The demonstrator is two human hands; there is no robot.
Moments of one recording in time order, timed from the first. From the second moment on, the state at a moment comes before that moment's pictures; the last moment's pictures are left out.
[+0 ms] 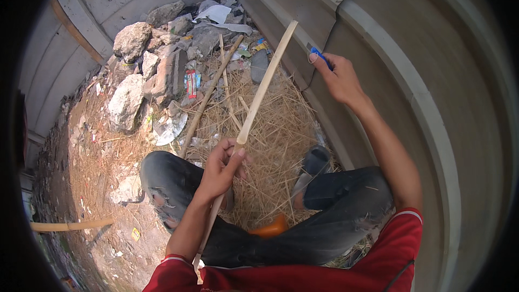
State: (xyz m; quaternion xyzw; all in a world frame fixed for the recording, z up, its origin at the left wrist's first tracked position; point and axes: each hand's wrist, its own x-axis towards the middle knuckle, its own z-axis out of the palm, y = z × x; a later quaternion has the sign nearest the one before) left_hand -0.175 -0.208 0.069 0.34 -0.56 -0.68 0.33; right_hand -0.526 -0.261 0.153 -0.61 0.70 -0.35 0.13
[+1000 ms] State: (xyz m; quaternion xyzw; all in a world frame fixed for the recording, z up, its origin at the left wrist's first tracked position) left_hand -0.177 -0.207 0.069 0.42 -0.69 -0.52 0.27; right_hand -0.461 -0.281 0.123 -0.72 0.67 -0.14 0.09
